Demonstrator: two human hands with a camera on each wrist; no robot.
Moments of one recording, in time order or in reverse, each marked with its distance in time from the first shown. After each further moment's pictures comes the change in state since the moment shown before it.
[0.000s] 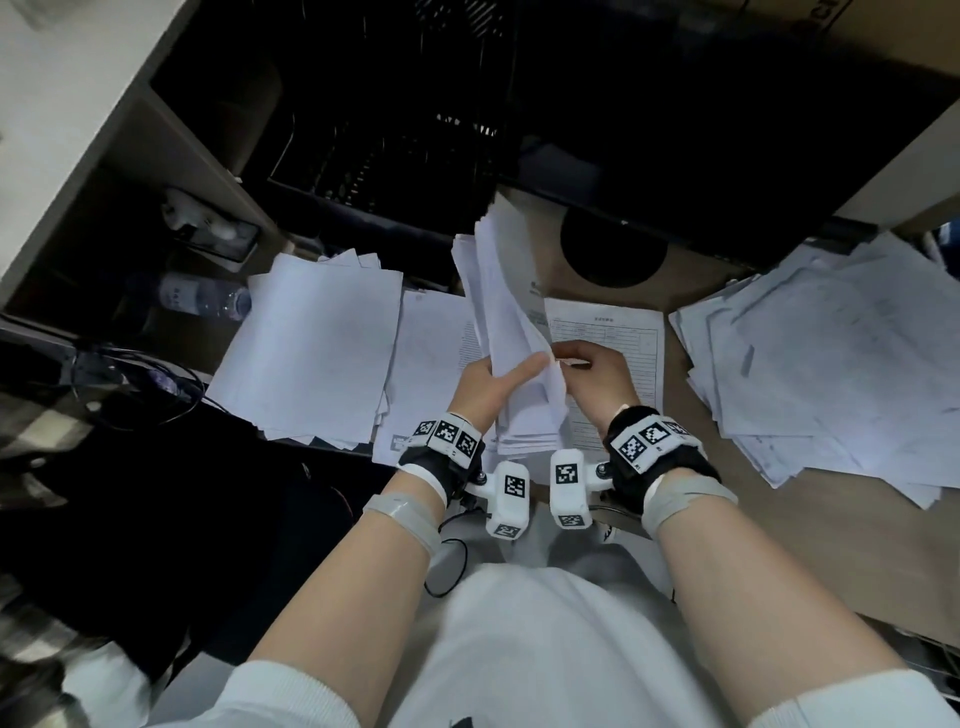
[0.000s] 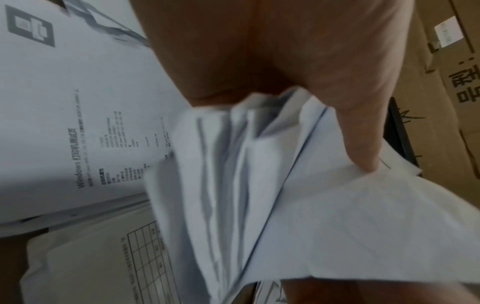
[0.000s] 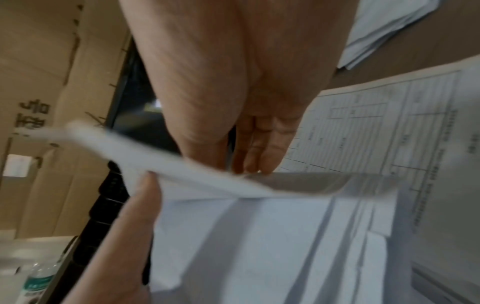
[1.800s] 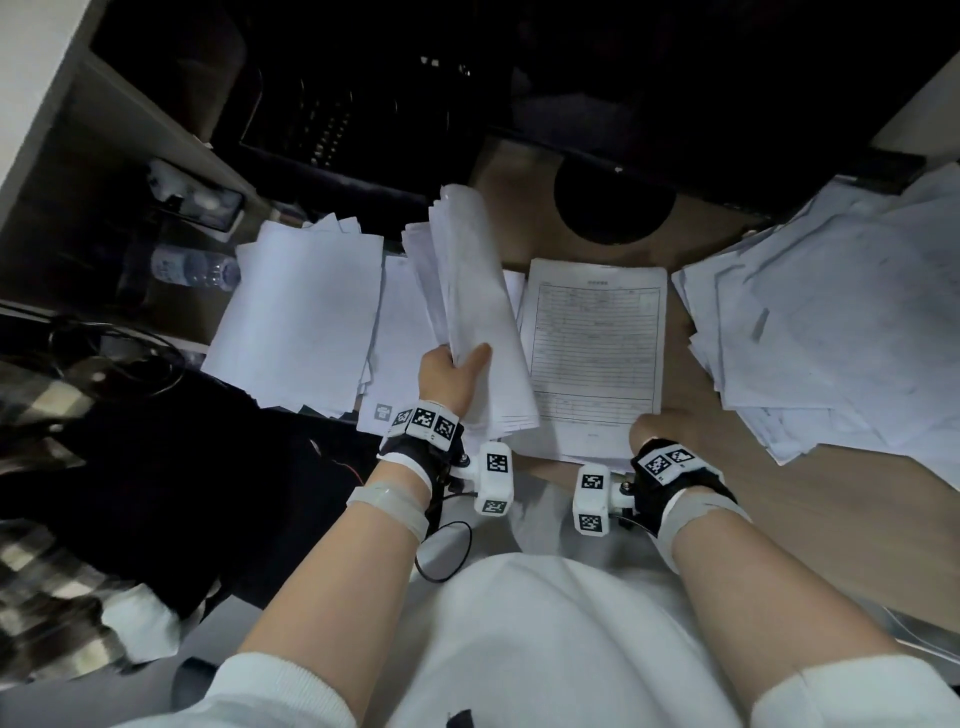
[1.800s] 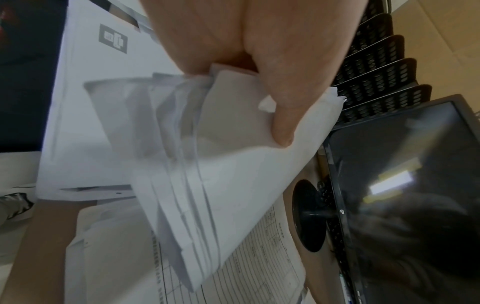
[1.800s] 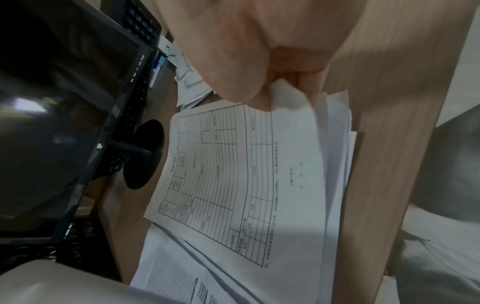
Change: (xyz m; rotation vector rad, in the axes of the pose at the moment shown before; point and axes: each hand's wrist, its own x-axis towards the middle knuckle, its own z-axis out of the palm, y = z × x) left_hand 0.006 -0.026 0.019 0.319 0.395 -0.041; right_hand -0.012 0.117 -0.082 -0.513 0.037 0.714
